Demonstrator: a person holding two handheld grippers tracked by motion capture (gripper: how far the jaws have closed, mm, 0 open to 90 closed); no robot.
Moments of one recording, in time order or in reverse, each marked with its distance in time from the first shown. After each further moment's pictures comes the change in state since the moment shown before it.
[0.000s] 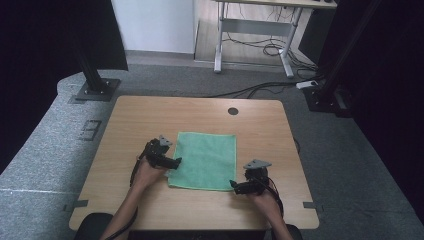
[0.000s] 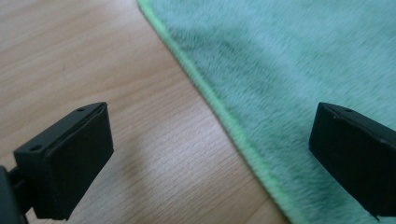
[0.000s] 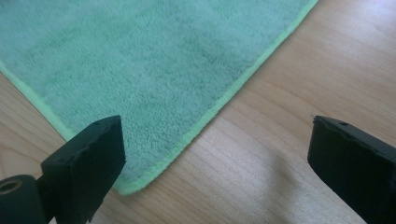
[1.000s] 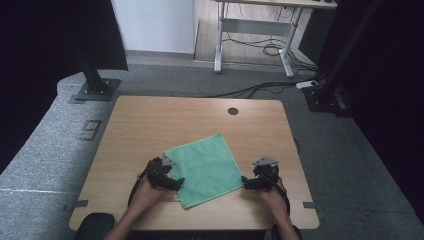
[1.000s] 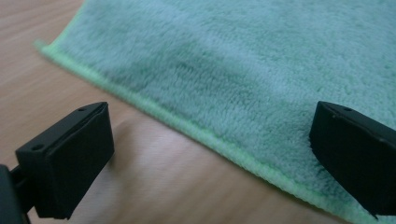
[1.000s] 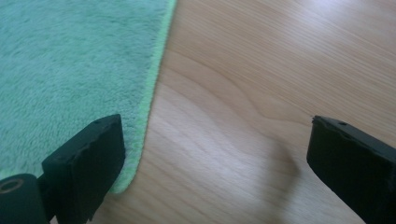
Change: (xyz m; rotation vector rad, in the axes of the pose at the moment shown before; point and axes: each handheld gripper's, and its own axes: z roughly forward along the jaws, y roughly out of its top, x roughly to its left) left arm -0.054 -0.035 -0.032 0.045 -0.086 0.031; right arm -0.035 -0.011 0.002 0.049 -0.155 0.016
